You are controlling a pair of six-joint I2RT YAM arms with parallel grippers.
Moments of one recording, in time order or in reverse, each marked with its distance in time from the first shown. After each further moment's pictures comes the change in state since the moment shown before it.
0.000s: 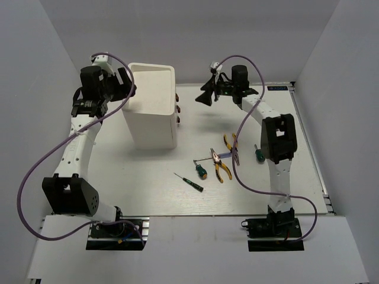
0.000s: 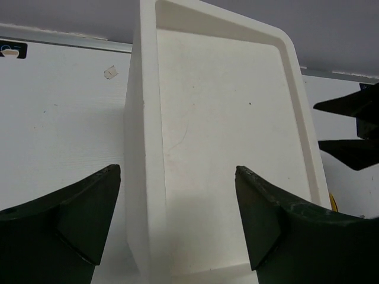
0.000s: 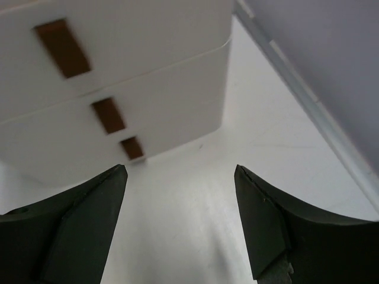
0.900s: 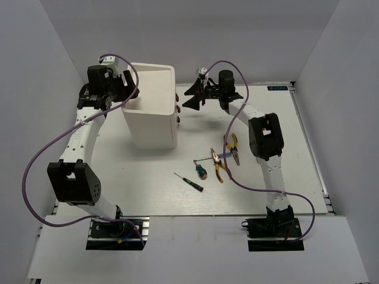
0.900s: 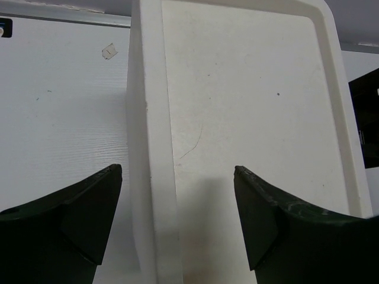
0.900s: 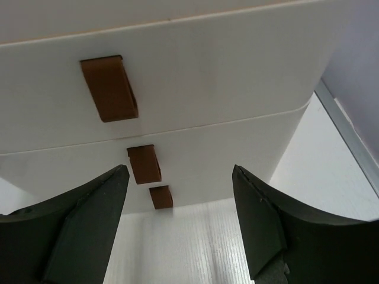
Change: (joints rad) left arm -0.002 0.138 0.069 -0.042 0.015 0.048; right arm 0.089 0.232 0.184 0.299 -0.132 0.177
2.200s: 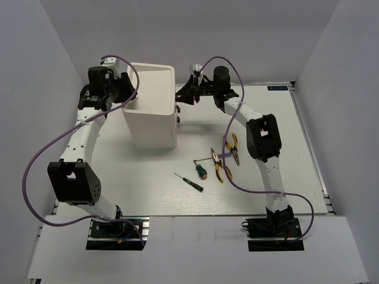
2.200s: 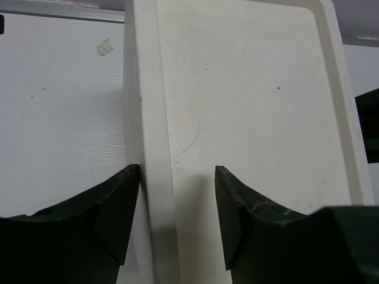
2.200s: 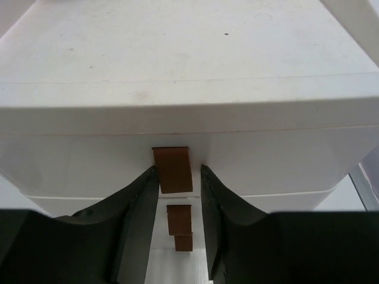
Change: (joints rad) left arm -0.003 0.004 -0.017 0.008 0.022 0.005; right arm 0.055 -0.017 0.060 0.077 -0.075 0.074
